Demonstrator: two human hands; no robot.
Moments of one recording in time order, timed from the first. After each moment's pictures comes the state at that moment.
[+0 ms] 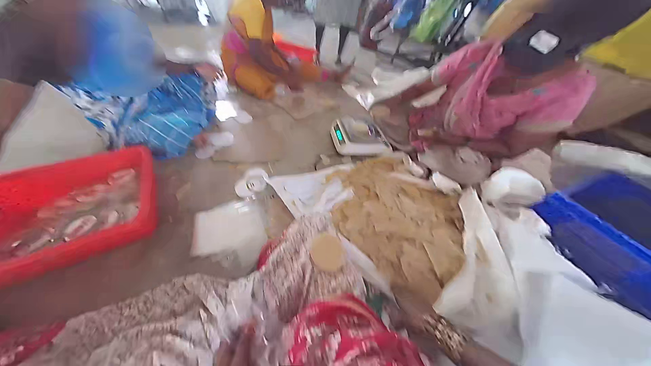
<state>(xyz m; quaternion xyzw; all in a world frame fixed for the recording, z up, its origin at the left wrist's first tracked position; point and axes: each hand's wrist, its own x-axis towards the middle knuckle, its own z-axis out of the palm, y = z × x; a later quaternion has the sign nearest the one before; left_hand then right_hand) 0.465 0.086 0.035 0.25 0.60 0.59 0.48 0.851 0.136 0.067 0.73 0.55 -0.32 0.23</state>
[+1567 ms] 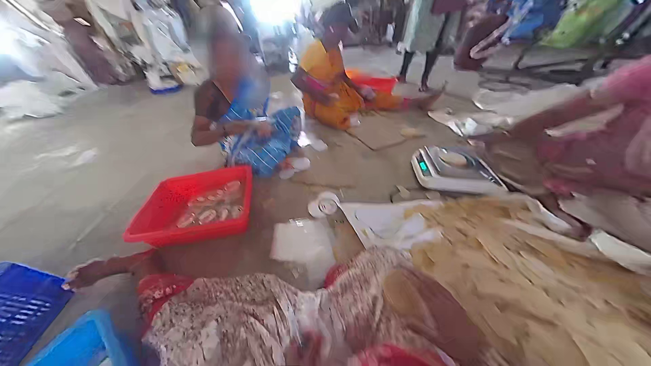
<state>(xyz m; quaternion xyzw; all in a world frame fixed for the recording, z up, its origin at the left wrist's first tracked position) 0.465 0.086 0.031 0.24 0.59 0.60 0.47 0.755 0.211 0.104 0.54 0.81 -0.17 -0.14</state>
